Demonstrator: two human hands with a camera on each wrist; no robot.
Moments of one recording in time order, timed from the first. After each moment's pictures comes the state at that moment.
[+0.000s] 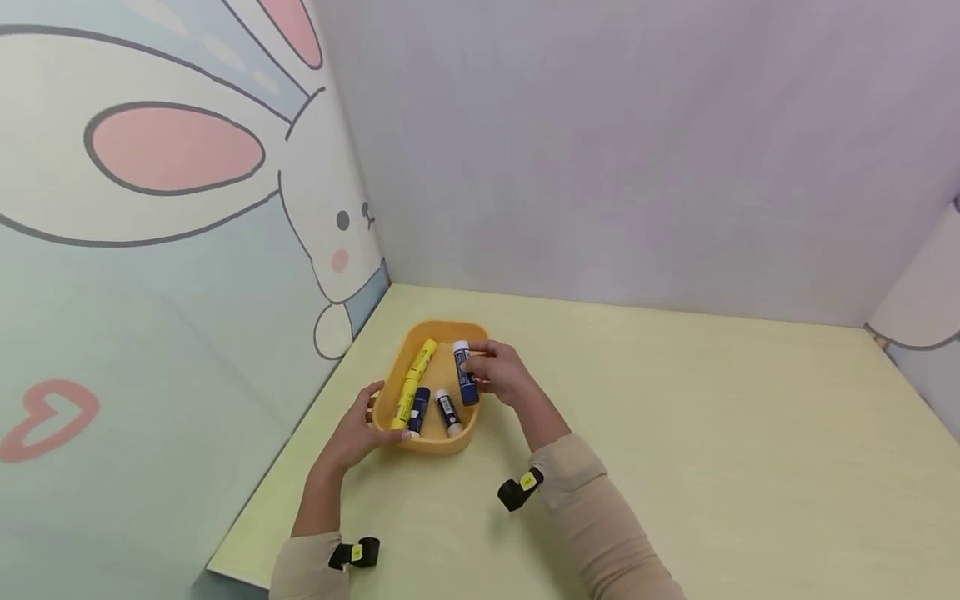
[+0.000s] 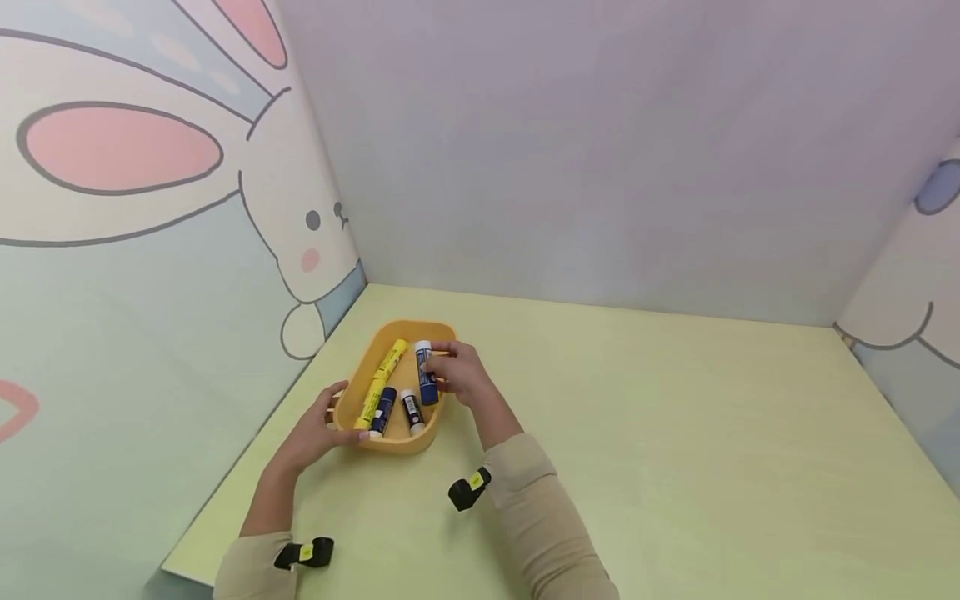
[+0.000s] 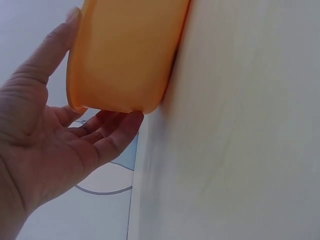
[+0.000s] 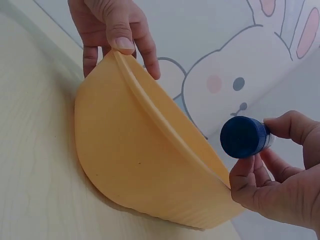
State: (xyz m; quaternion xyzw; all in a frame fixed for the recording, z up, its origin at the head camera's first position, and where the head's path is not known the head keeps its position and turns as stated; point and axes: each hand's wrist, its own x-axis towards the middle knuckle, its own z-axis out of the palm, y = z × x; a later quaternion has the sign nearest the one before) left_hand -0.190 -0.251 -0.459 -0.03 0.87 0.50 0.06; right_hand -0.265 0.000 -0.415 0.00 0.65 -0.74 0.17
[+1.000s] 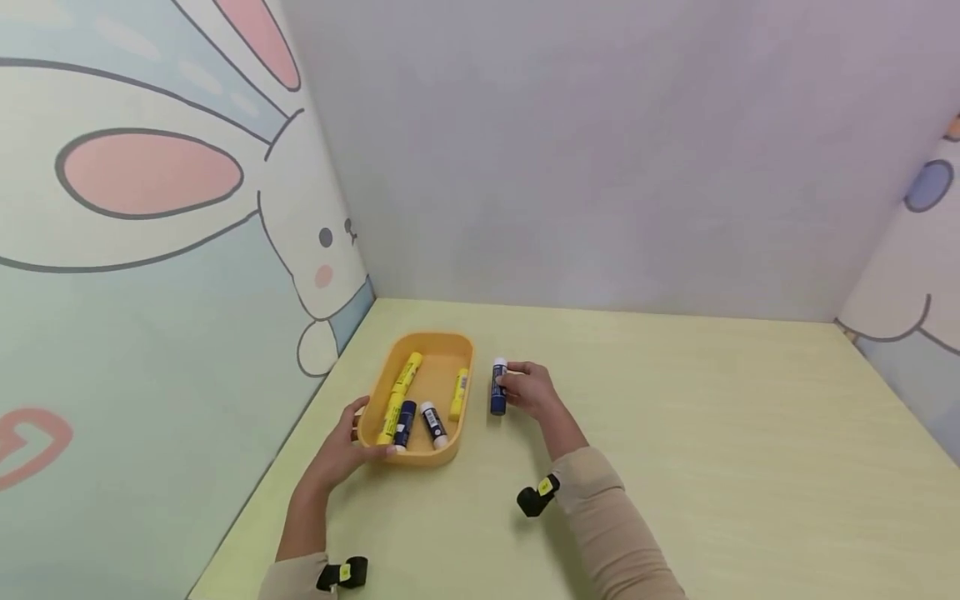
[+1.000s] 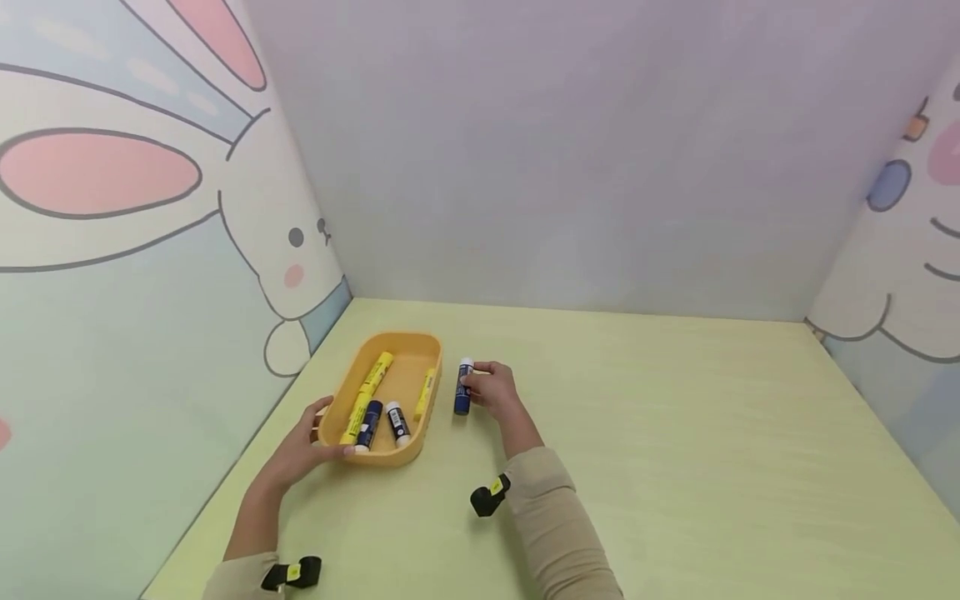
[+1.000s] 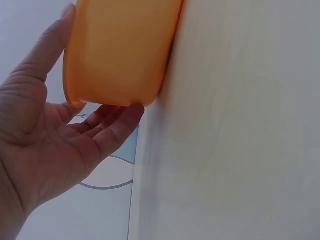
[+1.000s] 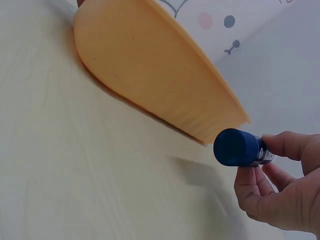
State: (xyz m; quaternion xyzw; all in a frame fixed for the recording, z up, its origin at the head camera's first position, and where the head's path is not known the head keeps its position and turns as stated) left_hand -0.185 -0.251 -0.457 -0.03 0.87 0.48 0.08; right_hand -0.274 0.061 -0.457 0.11 0.64 -0.76 0.09
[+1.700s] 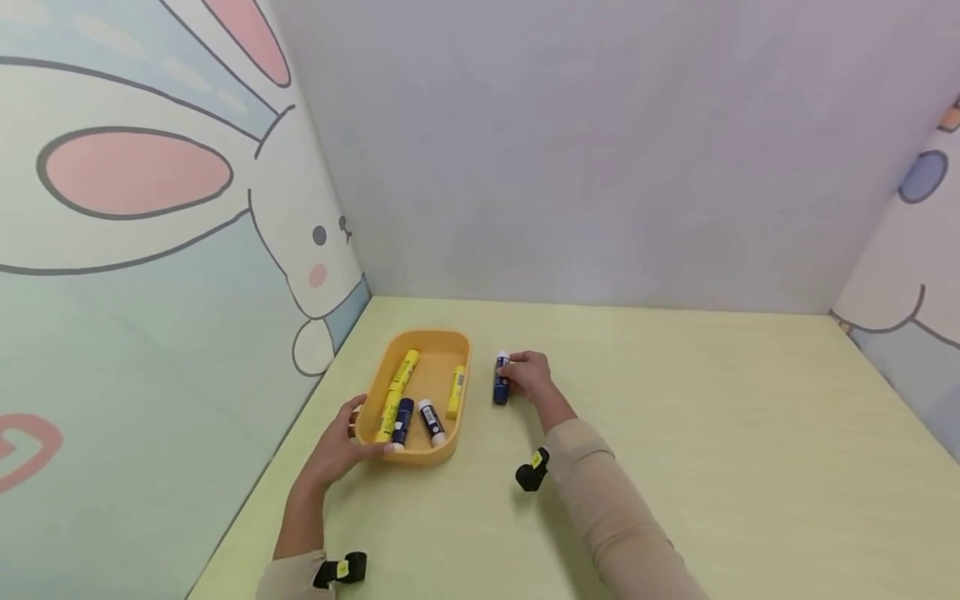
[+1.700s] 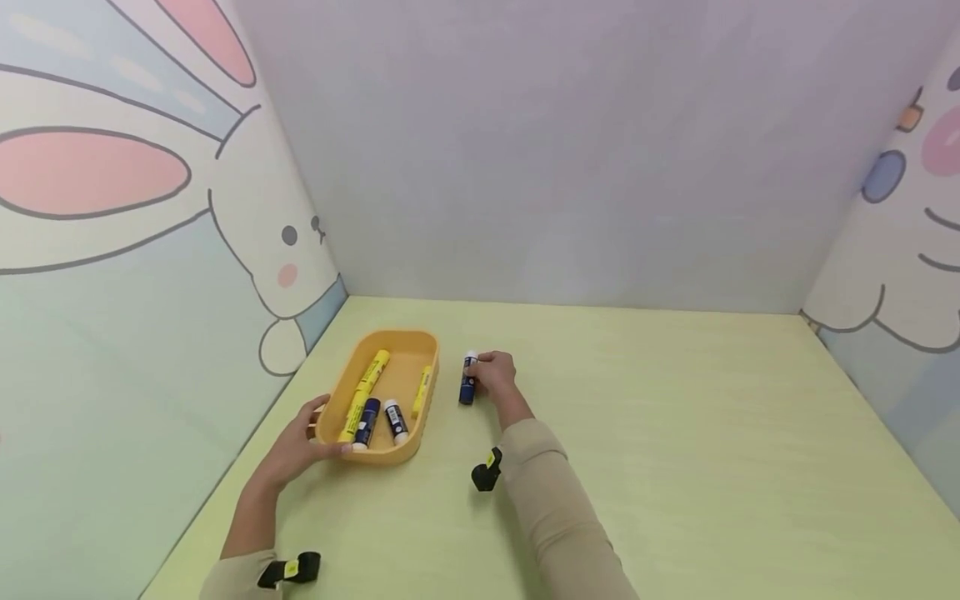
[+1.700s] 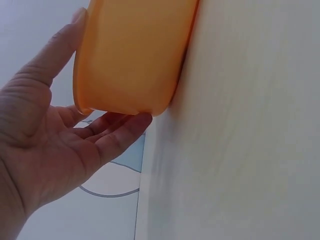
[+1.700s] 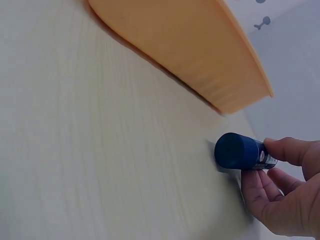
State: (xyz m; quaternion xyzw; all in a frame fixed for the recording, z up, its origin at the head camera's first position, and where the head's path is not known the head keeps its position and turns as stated) left_hand -0.187 -0.253 -0.453 -0.02 0.88 0.47 0.07; right_hand -0.303 0.067 -0.463 0.16 0.69 -0.70 0.09
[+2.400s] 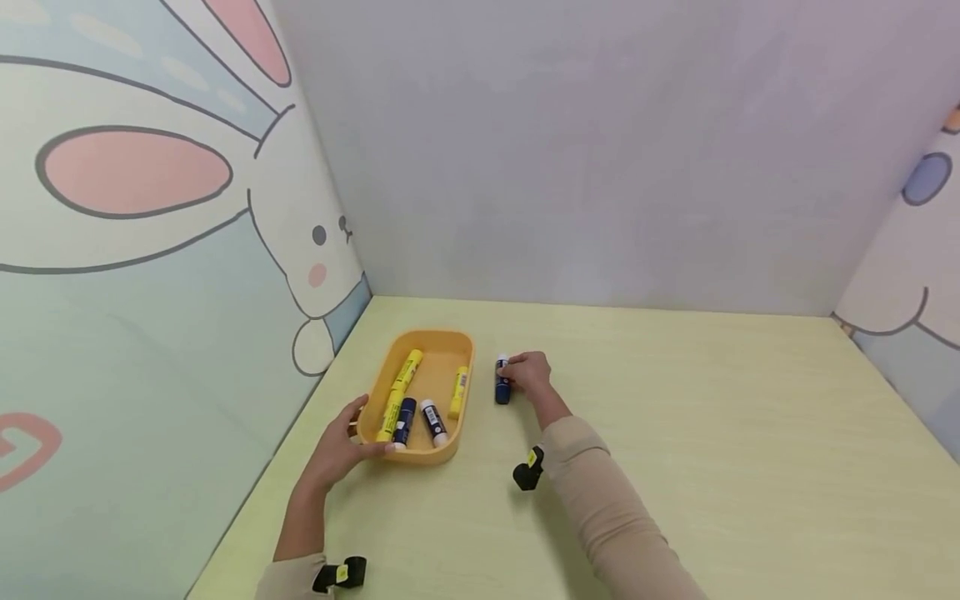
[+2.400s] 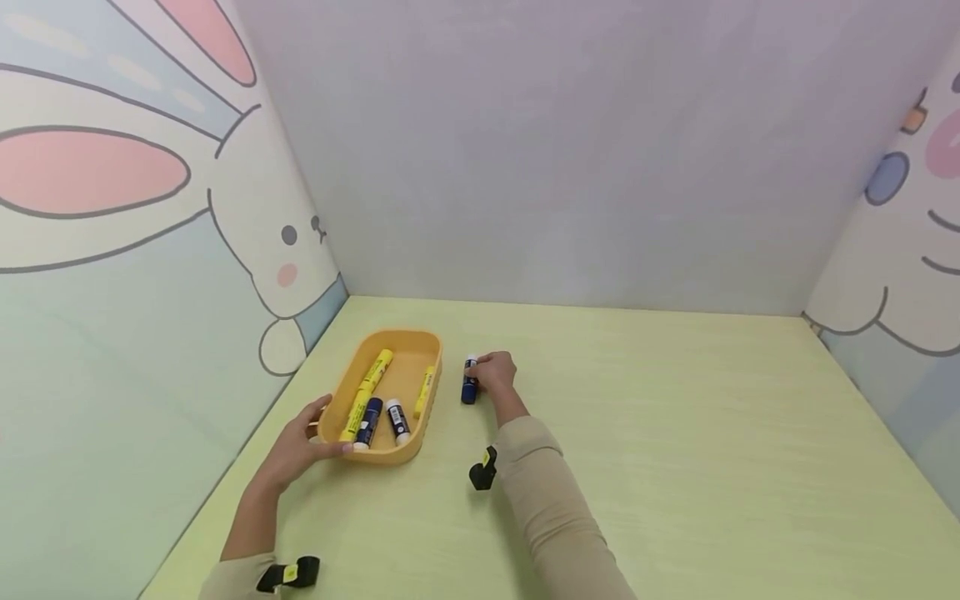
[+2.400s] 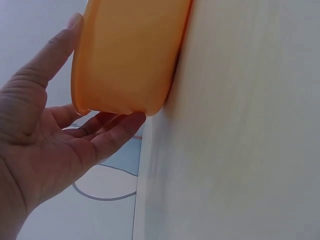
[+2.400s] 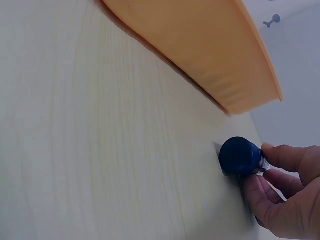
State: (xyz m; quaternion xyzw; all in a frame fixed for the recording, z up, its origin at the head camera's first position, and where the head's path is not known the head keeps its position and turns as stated) left_hand -0.188 -0.247 -0.452 -0.02 0.87 0.49 0.06; right_hand -0.309 0.063 -0.463 0.18 0.75 -0.63 0.06
